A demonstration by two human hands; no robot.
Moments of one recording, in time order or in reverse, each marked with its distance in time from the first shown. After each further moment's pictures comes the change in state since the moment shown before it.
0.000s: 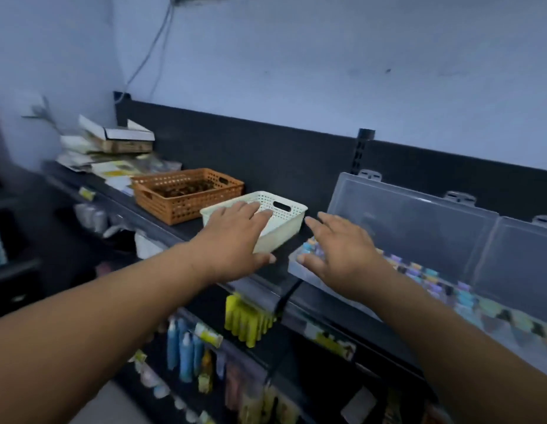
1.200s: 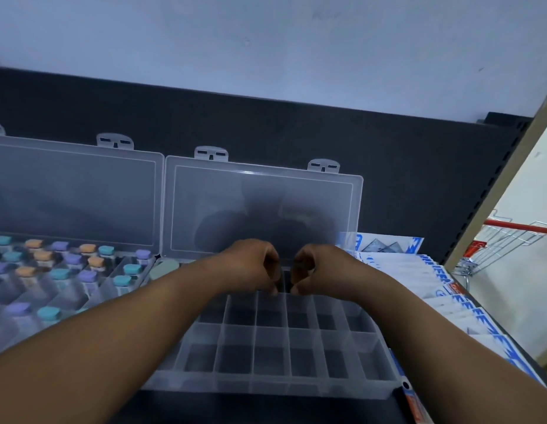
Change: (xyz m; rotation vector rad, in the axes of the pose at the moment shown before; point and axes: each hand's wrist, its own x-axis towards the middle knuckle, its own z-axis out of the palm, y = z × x) left_hand 0.184 0.500 0.089 -0.594 -0.540 0.423; right_hand -0.227 0.432 -0.013 0.385 -0.192 0.705
